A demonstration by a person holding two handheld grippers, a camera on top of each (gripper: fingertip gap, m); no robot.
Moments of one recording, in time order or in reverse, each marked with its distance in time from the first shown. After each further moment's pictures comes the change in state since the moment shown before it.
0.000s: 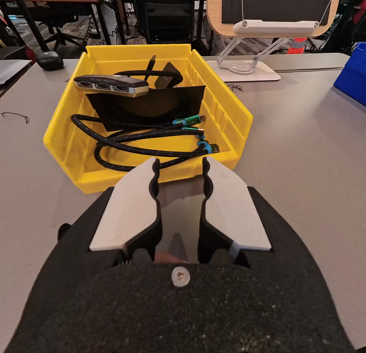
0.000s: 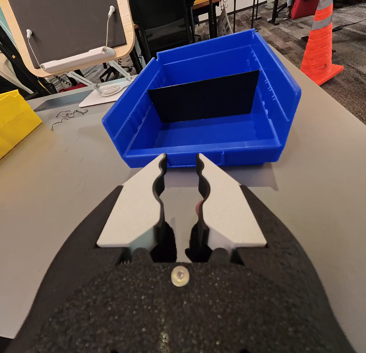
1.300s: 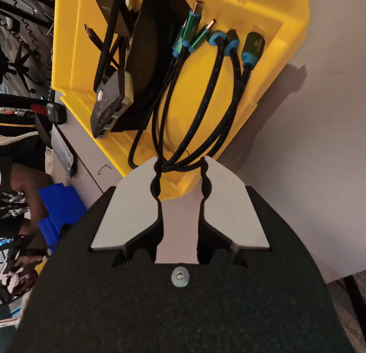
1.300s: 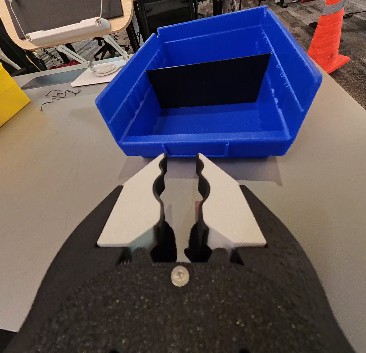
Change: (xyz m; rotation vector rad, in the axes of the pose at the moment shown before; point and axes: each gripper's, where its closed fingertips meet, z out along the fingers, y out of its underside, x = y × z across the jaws) left arm -0.054 -0.010 0.014 -0.604 0.087 0.953; right arm -0.002 0.016 0.006 -0.074 0.001 -0.046
